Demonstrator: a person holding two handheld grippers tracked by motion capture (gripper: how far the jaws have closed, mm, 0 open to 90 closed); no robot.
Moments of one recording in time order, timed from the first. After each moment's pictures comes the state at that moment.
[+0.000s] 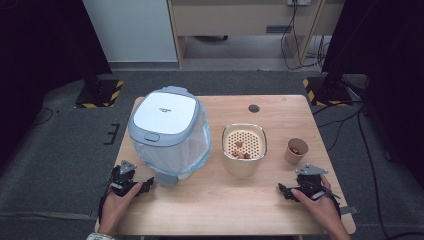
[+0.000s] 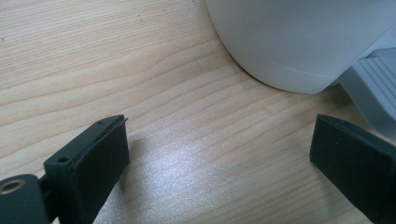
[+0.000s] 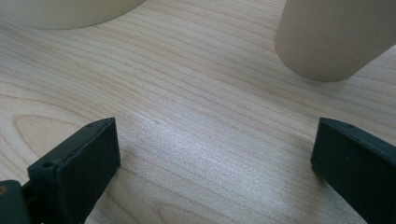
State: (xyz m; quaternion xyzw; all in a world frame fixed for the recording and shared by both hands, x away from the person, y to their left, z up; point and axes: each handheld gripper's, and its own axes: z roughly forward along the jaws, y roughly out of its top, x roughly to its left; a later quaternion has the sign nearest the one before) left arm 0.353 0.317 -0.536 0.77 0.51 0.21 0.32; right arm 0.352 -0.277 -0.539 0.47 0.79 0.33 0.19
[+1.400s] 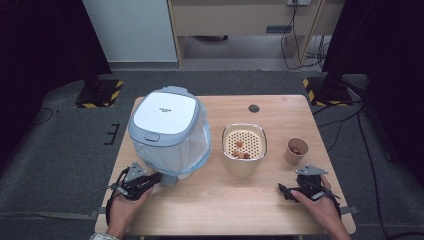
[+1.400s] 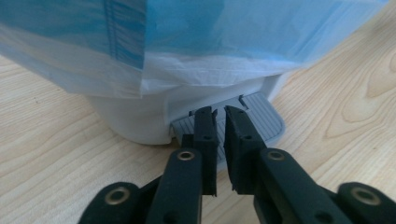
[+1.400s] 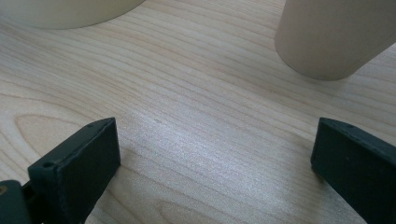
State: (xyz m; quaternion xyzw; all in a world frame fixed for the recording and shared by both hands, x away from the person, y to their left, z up) left arm 0.329 0.275 -0.501 0.80 0.41 0.18 0.40; right arm 0.351 -0.276 -0.539 0.47 0.79 0.33 0.20
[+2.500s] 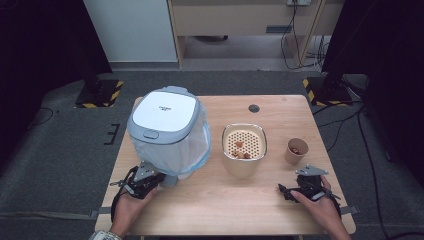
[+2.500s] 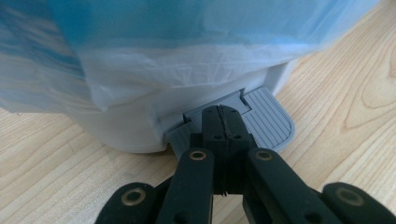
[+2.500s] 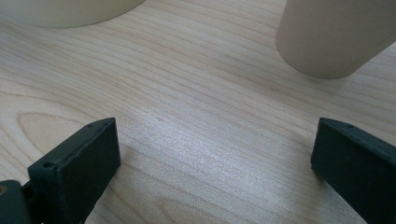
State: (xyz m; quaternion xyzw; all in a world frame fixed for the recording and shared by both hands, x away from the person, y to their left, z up) left arm 0.338 0.263 -0.511 0.82 0.38 0.19 0.38; right arm 0.349 -0.276 -0.539 0.47 0.79 0.33 0.19
